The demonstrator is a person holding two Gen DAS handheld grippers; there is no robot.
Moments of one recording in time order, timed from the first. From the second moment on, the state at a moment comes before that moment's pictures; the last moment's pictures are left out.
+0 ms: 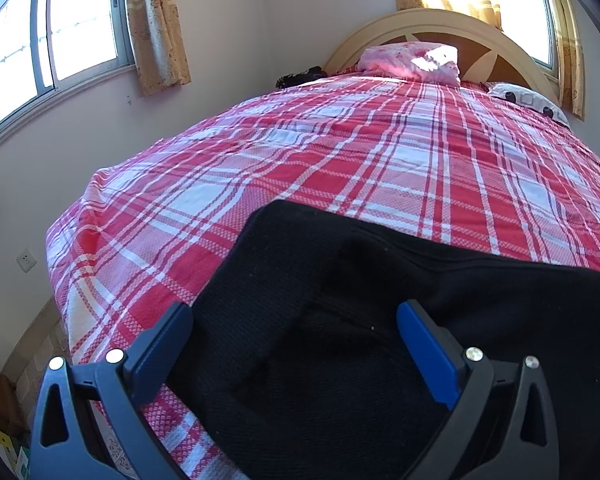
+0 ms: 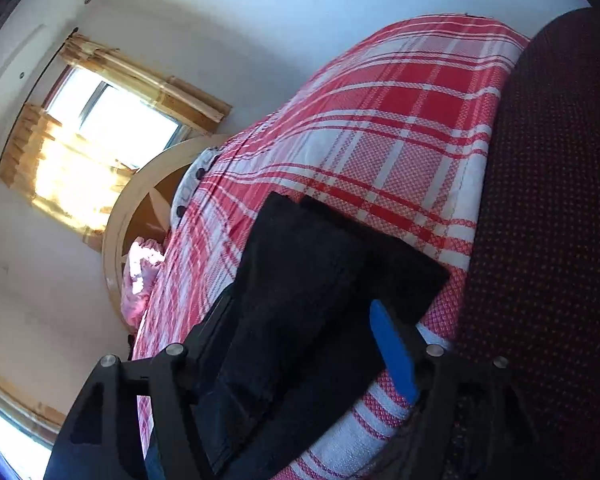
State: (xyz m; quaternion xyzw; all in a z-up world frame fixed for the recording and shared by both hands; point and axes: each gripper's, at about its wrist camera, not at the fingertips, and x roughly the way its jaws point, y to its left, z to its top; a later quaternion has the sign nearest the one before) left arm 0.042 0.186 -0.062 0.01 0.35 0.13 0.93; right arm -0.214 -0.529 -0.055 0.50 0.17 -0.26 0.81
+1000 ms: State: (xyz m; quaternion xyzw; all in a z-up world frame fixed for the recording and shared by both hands) left arm 0.020 0.176 -0.028 0.06 0.33 0.06 0.94; right arm -0.241 -0.516 -0.019 0.33 0.22 -0.37 0.84
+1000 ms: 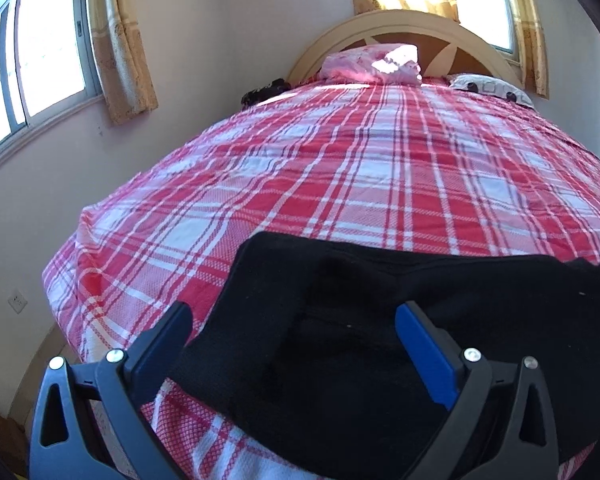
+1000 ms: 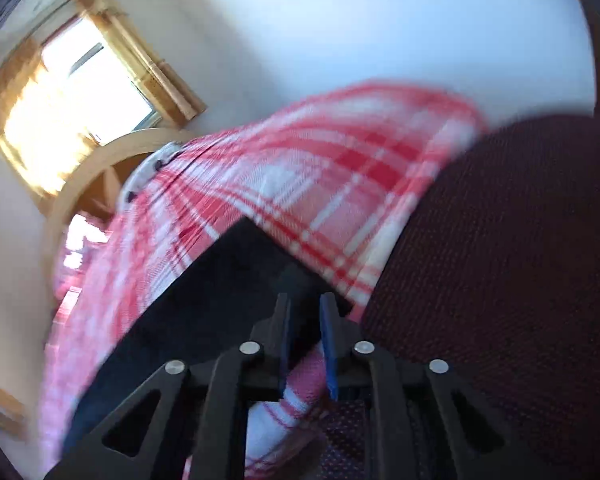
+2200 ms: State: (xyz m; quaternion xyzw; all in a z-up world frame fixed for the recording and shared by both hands) left arm -0.069 -0.017 -0.046 0.12 0.40 -0.21 0.89; right arm -0.147 -0.320 -0.078 0.35 0.34 0.04 0.87
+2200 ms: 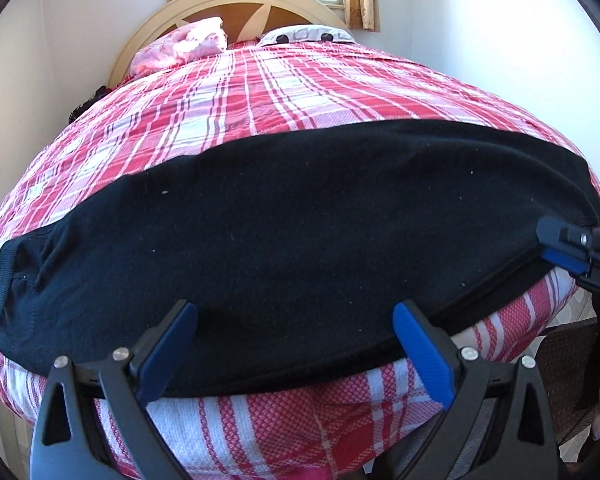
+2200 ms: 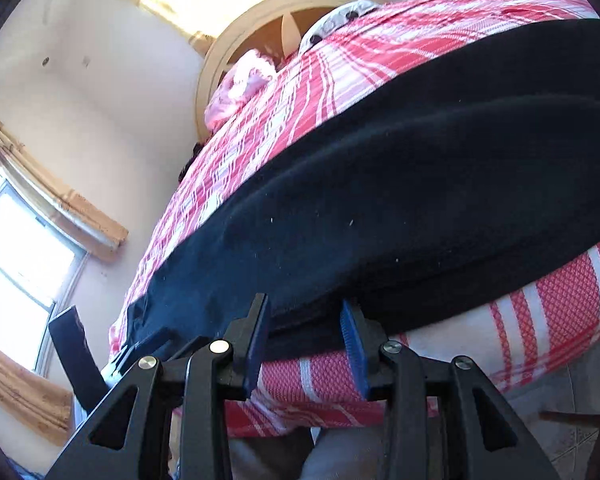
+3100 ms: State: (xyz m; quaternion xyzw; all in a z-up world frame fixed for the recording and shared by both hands) left arm -0.070 -0.020 -0.044 0.15 0.40 -0.19 0.88; right arm -0.141 -0.298 -0.068 0.28 0.38 -0.03 0.88
